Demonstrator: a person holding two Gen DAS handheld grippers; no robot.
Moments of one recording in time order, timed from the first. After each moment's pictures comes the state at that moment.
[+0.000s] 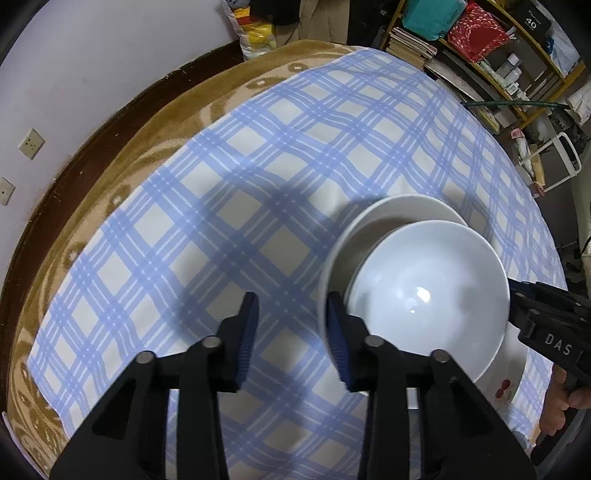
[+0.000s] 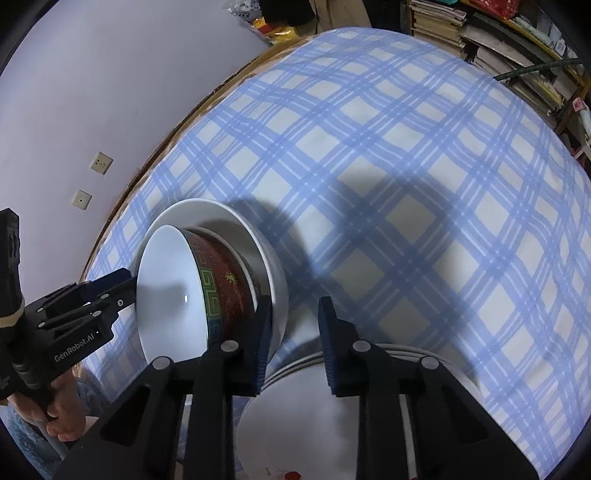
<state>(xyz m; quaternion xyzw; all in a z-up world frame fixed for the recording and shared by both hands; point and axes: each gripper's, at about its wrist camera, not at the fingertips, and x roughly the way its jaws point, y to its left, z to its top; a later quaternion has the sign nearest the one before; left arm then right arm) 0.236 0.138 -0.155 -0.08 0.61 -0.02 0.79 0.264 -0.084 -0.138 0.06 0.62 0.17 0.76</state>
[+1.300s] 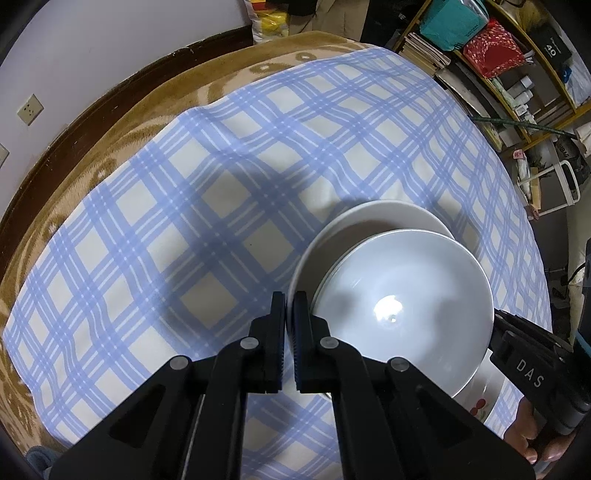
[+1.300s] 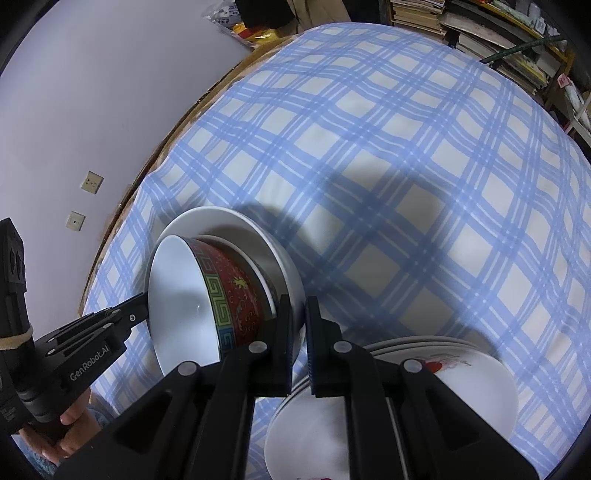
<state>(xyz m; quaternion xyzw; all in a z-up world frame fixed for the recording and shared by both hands) 0.240 0.134 -0.164 -0.14 0.62 0.00 0.77 0.264 -0.075 -0.142 0.09 0.62 0.13 0.76</state>
